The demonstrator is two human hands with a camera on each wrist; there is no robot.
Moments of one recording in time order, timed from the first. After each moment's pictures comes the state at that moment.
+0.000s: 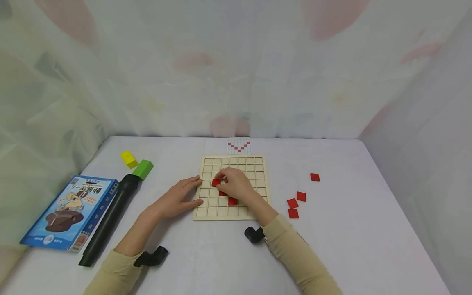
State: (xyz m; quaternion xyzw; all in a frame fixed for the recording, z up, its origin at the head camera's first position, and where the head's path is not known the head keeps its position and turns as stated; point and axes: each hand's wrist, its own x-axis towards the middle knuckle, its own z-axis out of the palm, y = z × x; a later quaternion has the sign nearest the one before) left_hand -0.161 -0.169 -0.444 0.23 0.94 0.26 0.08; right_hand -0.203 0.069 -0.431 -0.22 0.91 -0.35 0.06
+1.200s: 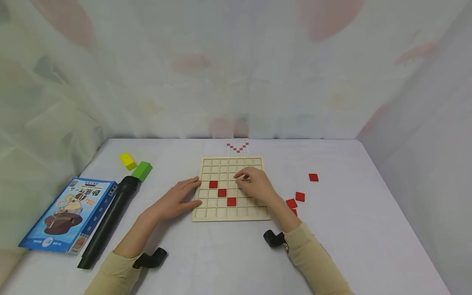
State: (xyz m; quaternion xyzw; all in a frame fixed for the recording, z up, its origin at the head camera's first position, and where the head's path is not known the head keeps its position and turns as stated) left_hand -0.161 -0.168 -0.444 0.23 0.94 0.25 0.08; right_hand -0.191 0.130 -0.423 -0.19 0.90 -0.40 0.02
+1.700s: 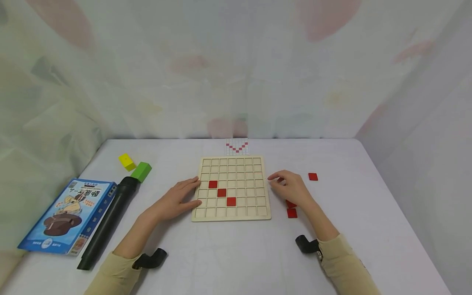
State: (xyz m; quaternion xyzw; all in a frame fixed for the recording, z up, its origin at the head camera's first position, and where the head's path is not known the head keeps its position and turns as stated) left_hand -0.161 -0.168 -0.444 0.23 0.94 0.25 0.09; right_hand -0.174 0.221 -0.424 -0.12 0.92 -0.36 0.01
